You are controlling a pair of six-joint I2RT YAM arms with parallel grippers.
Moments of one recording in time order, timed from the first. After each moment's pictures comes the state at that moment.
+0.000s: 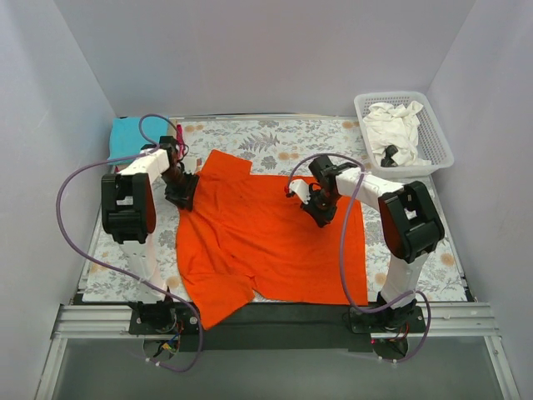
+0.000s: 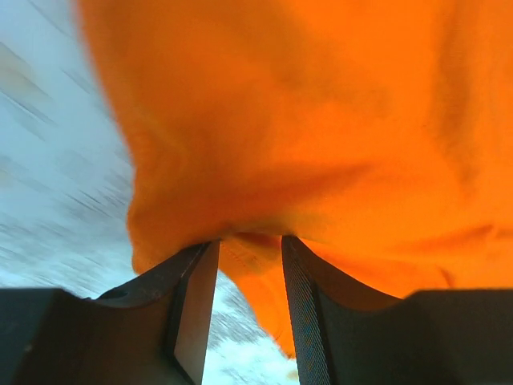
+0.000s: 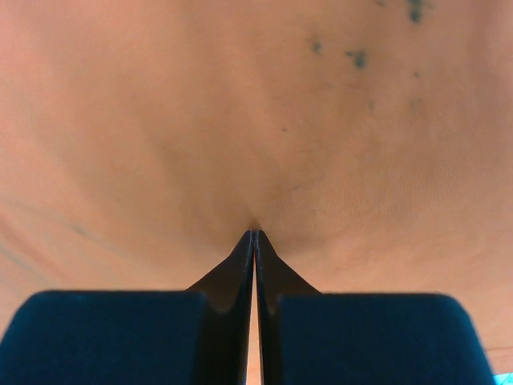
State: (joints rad) left arm -0.01 2.01 1.43 -0.91 0.19 0.28; right arm 0.48 1.85 1.22 -0.78 -0.28 -0.67
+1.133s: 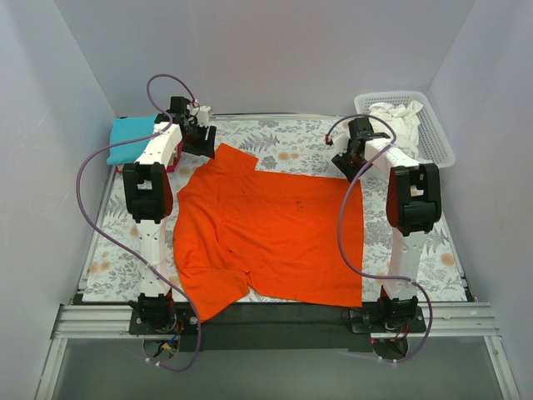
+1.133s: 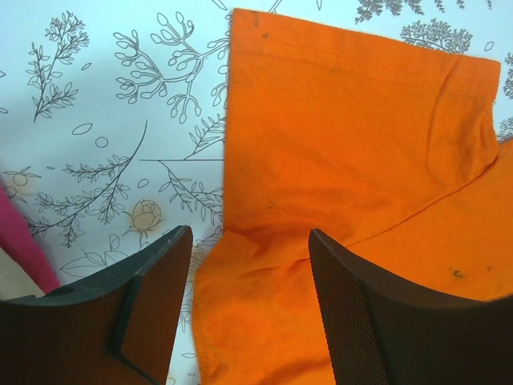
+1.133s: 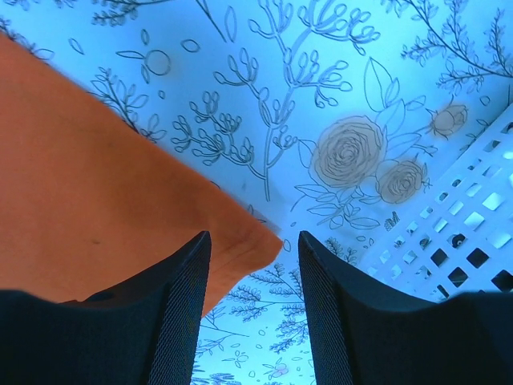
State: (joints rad) left arm -0.06 2.38 2.15 -0.81 0.32 0.19; right arm 0.17 2.09 1.61 -0.66 0.00 -0.60
